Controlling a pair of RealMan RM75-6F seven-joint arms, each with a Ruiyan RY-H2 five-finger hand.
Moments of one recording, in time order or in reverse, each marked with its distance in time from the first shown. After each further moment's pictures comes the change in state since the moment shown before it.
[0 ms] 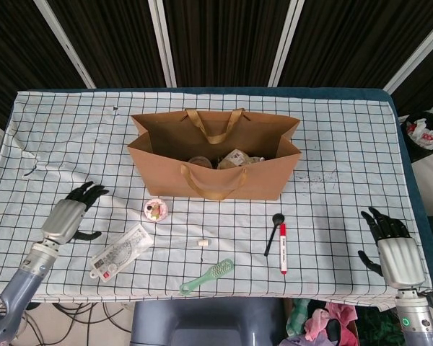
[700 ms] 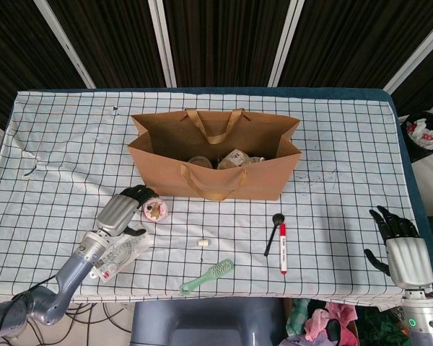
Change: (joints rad) left arm -0.132 -0.196 -0.079 0.044 -0.020 -0.118 0.137; right arm -0.008 0.014 0.011 -0.003 0.017 0.009 0.014
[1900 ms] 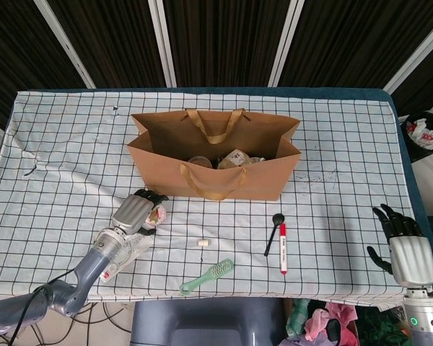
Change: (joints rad) left arm -0.056 -0.100 -0.011 0.099 -0.083 -0.074 0.150; right arm -0.002 0.003 0.013 -0.010 0.013 0.007 0.006
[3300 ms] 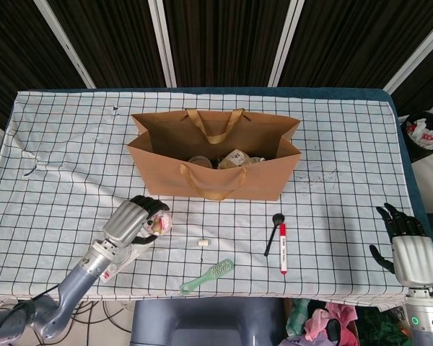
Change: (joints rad) left arm 0.080 0.149 0.062 -0.268 0.239 0.260 -0.091; right arm -0.003 0.003 0.007 -0.005 0.011 0.000 -0.002
